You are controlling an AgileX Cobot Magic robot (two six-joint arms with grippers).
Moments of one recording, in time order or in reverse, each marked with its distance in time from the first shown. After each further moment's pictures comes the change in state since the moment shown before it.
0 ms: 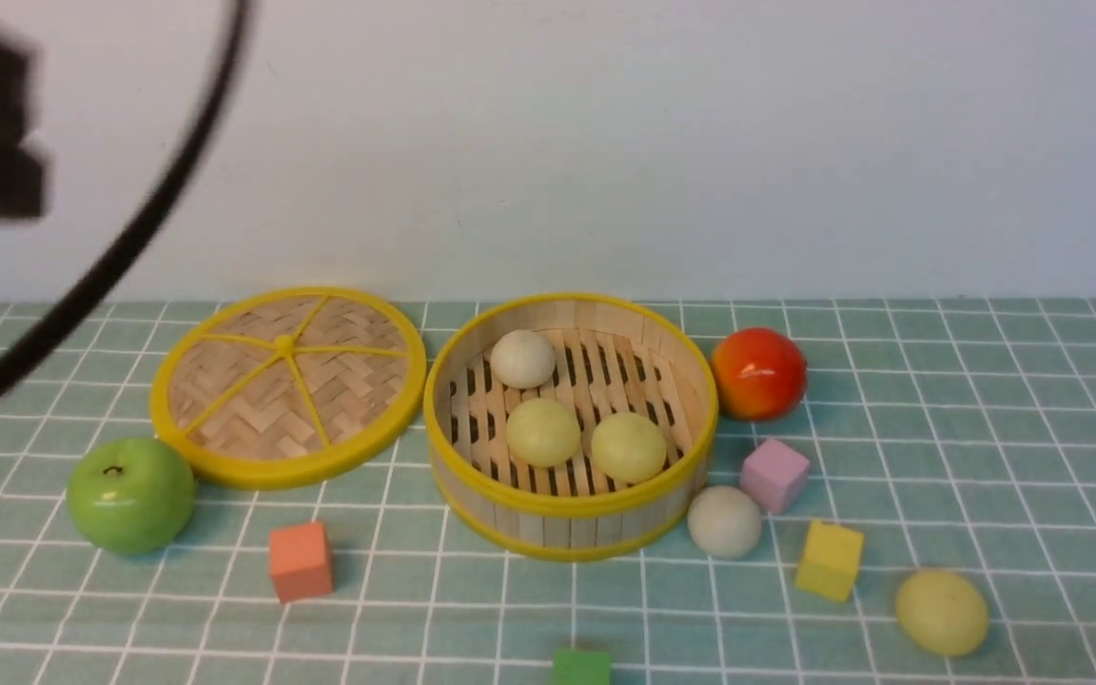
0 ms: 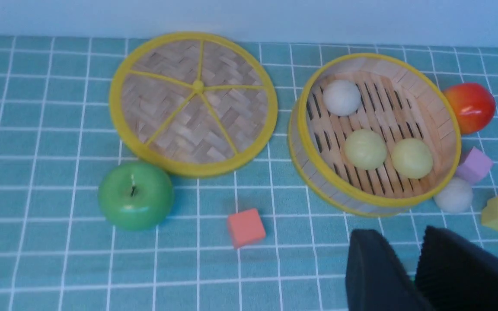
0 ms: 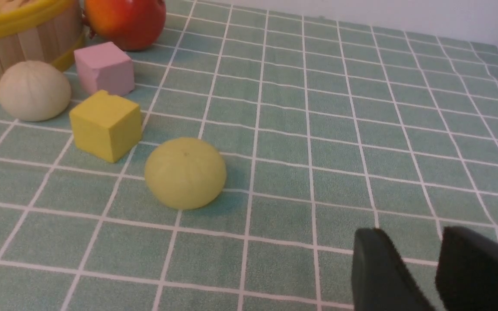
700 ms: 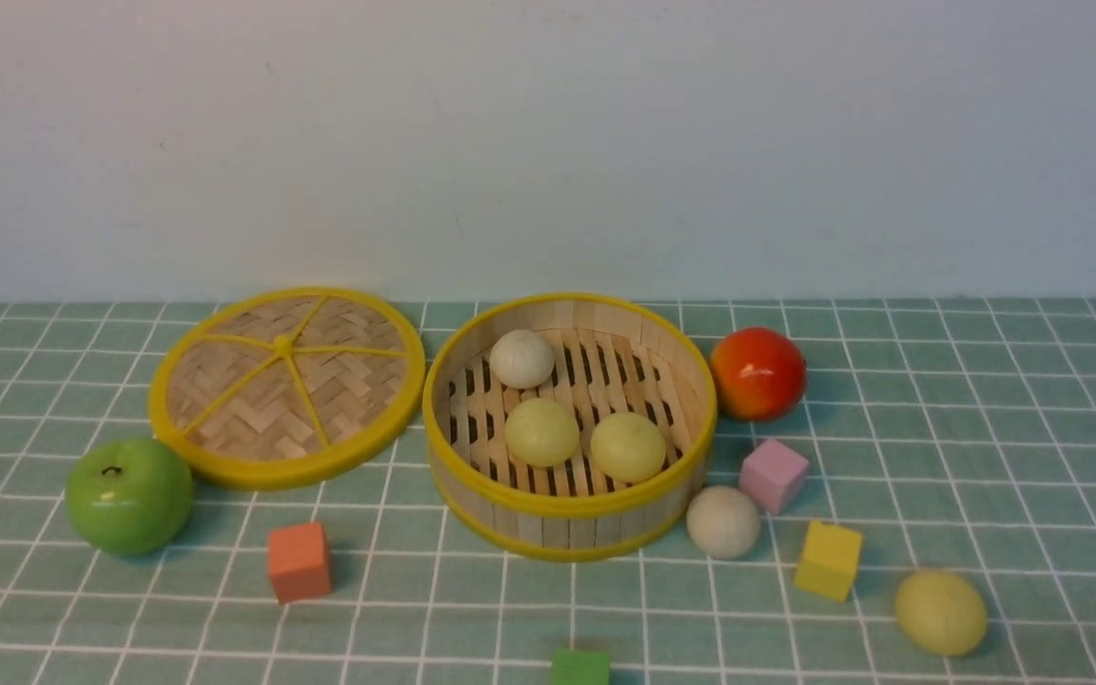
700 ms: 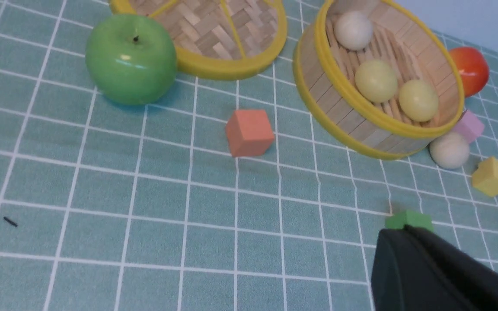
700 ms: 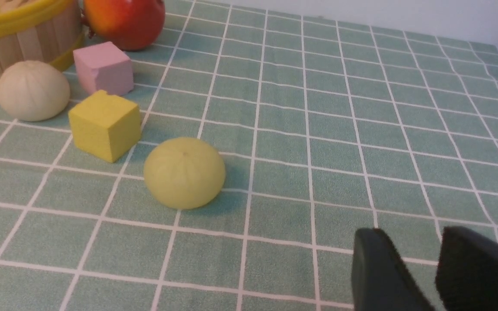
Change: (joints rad) right arm 0.000 0.000 0.000 0.000 0.000 0.000; left arm 0.000 -0.639 0.744 -0.033 -0.272 -0.173
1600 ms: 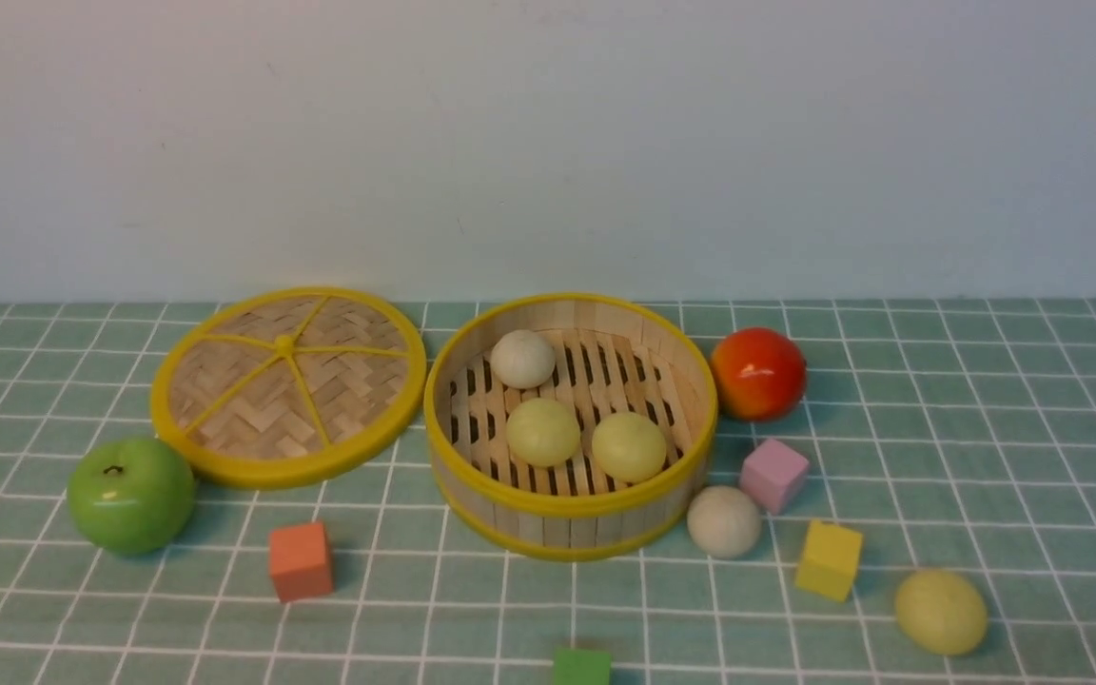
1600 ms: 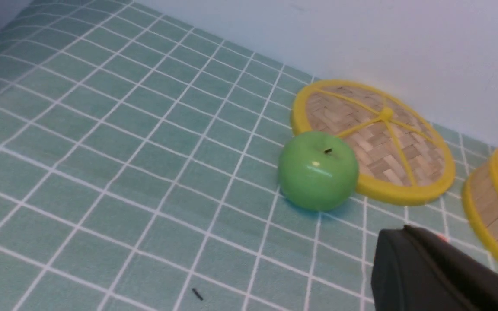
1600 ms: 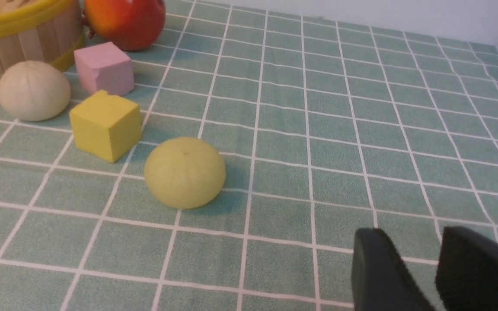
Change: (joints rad) right arm 0.000 0.000 0.000 0.000 0.000 0.000; left arm 0.272 -0.266 0.358 0.348 -0.239 -0.151
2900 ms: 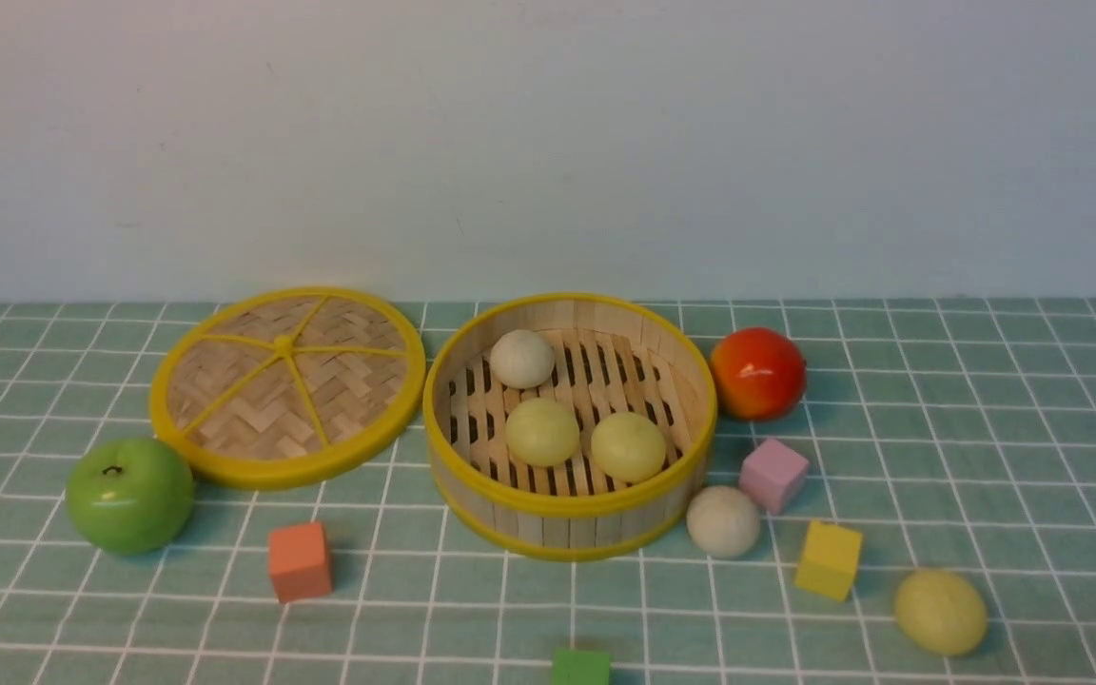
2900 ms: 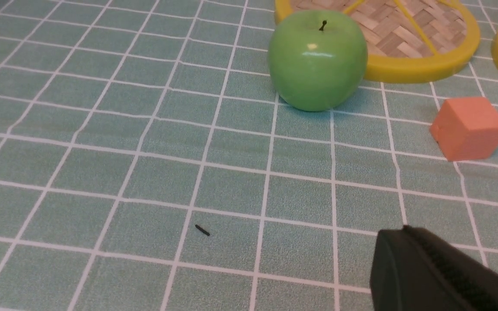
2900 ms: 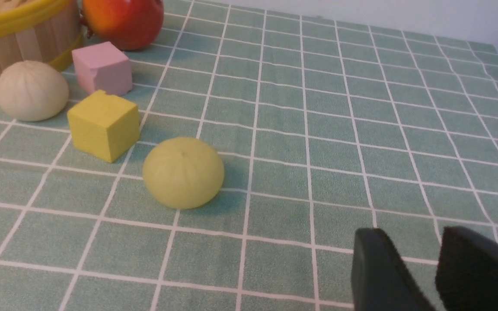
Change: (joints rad) right arm -0.003 0.000 0.000 0.000 0.000 0.000; left arm 0.097 -0.070 0.246 -0.255 -0.148 0.440
